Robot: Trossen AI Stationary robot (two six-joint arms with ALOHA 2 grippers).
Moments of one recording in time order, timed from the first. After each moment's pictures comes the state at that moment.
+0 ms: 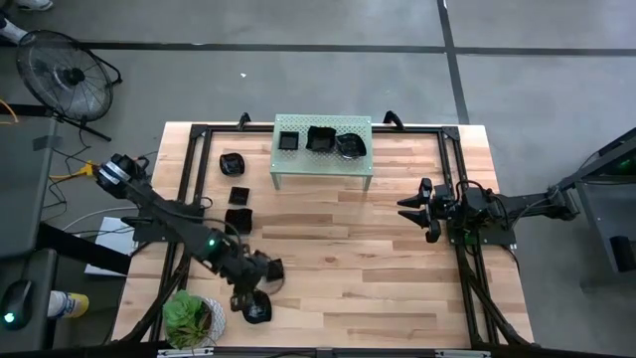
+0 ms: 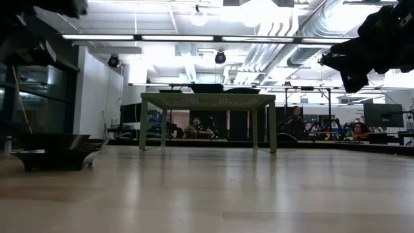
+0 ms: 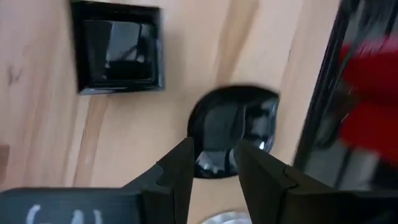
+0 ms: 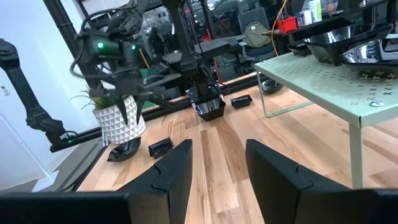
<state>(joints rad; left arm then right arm) -0.61 1.43 0.96 -0.63 0.08 -0.91 0.11 0.08 0.02 0.07 0.15 0.33</state>
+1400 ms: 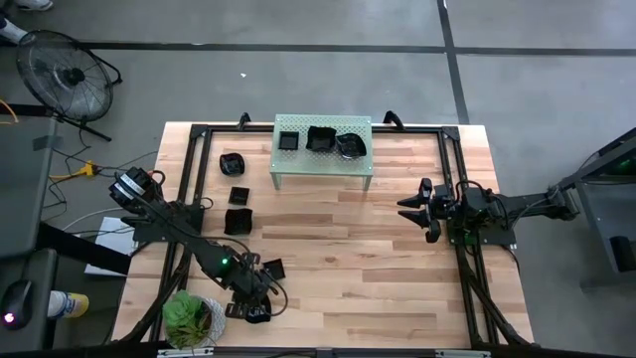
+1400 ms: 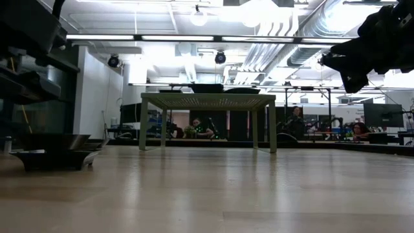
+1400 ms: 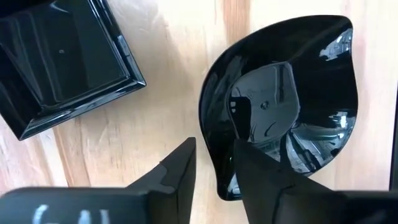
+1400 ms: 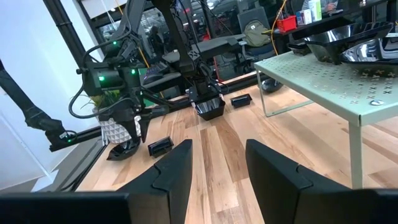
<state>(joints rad) -0.67 1.62 0.91 -0.52 0.07 -0.57 0.10 0.08 0.02 0.07 0.15 0.33</state>
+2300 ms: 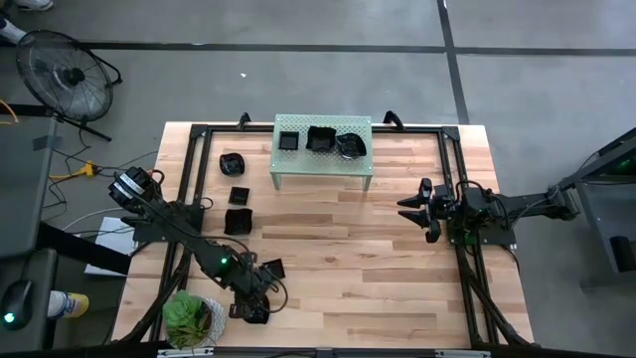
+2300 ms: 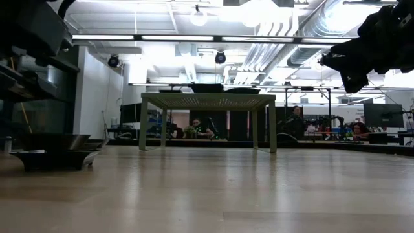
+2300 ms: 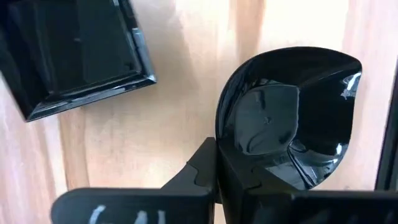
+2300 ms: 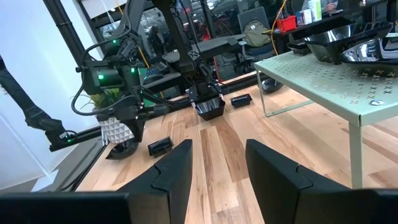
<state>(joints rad) -0.67 1.61 0.91 -0.53 0.05 -0.69 0.10 0.08 0.02 0.07 0.15 0.33</state>
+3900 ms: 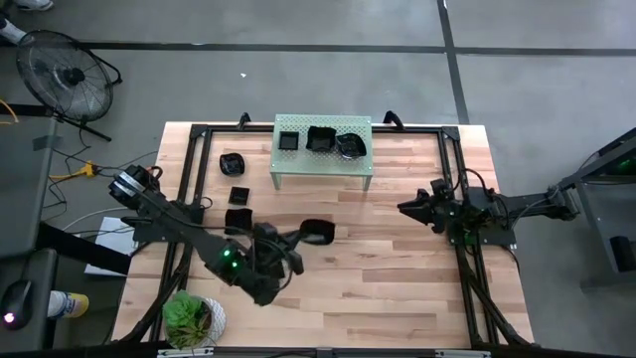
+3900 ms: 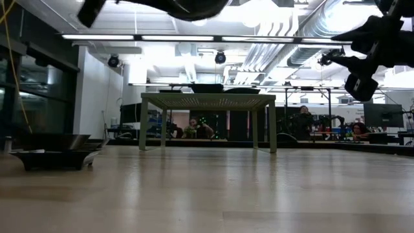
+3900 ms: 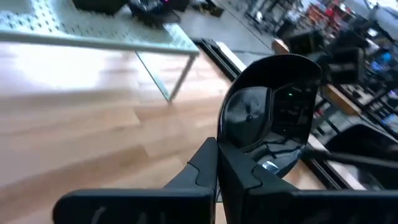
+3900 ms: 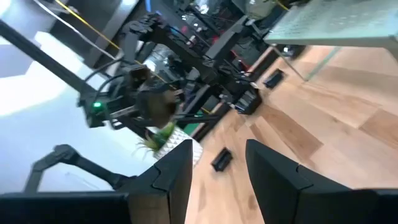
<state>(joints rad) -0.62 1.60 1.19 -0.43 -1.17 -1.41 0.11 0.09 0.02 0.11 0.12 0.88</state>
